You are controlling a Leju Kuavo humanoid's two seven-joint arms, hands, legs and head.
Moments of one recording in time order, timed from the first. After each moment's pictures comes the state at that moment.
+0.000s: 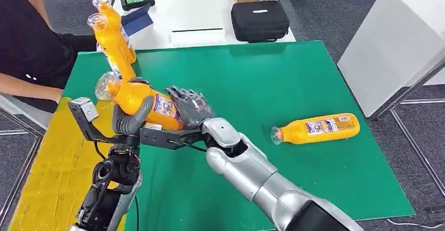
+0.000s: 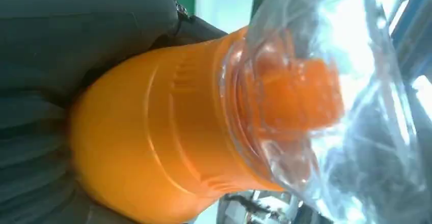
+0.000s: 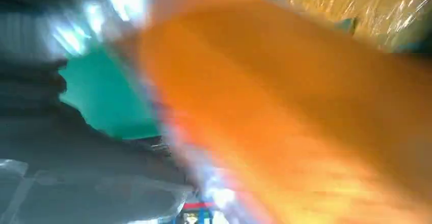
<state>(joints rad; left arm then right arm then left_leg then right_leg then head) -0.25 -0.07 -0.25 -1.47 0.34 0.17 -0.31 -0.70 0.29 0.85 -0.79 0.85 -0.24 0.10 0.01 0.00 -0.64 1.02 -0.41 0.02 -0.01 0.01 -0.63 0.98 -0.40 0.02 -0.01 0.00</state>
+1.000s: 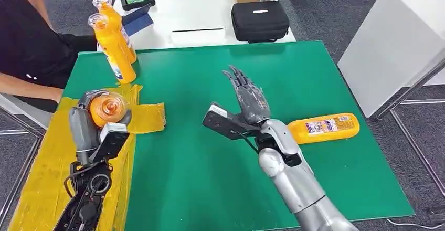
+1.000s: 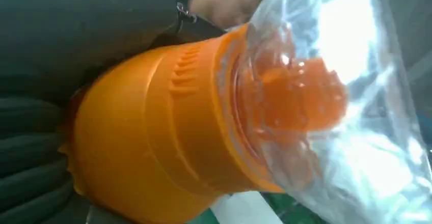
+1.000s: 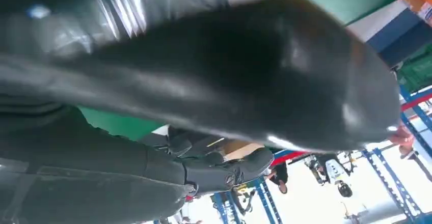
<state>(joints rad) -0.17 0.02 -0.12 -1.42 -0.75 0.69 -0.30 -0.47 0.07 0.54 -1.23 0.85 -0.25 0.01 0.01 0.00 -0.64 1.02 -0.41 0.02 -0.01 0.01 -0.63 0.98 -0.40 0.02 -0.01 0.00</state>
